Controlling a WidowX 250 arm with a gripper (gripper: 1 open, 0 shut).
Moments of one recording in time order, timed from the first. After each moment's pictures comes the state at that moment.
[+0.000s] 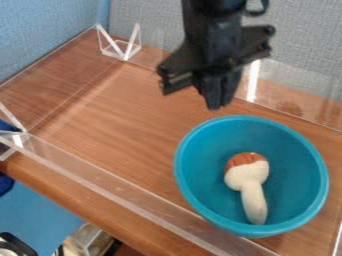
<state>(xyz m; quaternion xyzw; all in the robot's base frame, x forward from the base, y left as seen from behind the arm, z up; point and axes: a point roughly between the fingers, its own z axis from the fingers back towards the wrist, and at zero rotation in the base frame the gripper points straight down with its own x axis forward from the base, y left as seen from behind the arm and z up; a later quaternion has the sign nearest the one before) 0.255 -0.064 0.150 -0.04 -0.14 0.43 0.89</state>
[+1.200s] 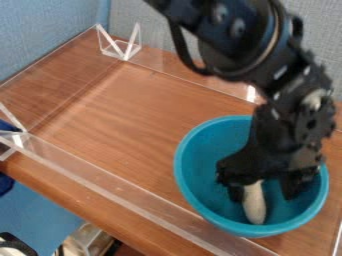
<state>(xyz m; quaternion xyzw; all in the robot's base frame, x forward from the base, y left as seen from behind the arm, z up) 0.263 -0.120 0.043 -0.02 -0.12 0.28 0.95</state>
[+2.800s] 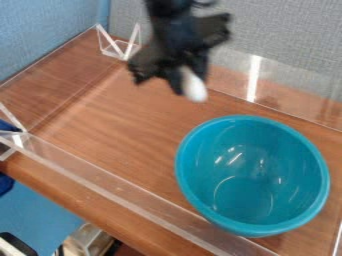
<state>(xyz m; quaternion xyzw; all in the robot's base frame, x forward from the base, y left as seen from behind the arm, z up) 0.271 0.014 0.151 -0.09 -0.20 0.47 0.85</state>
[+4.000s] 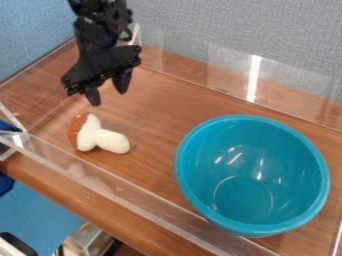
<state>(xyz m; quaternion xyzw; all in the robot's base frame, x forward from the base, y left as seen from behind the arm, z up) 0.292 0.114 0.083 0.04 -0.20 0.53 0.82</state>
